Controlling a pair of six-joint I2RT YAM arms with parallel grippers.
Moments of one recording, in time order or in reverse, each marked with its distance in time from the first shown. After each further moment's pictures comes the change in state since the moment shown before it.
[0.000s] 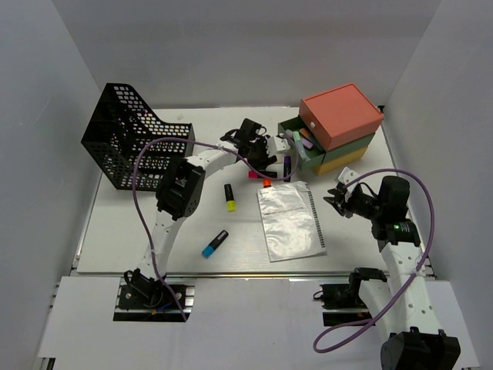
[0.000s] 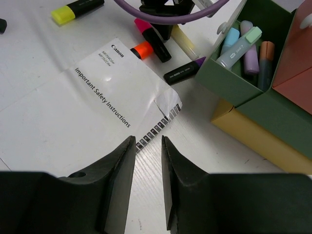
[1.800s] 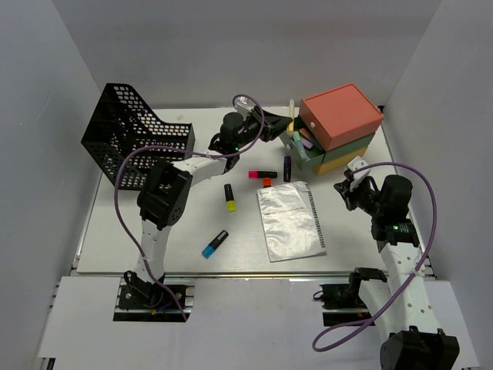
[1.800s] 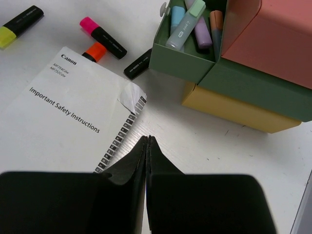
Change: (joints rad) left arm 0.012 -0.252 -0.389 1.044 0.043 -2.189; right arm -0.005 -0.002 -0.022 0.149 0.211 0.226
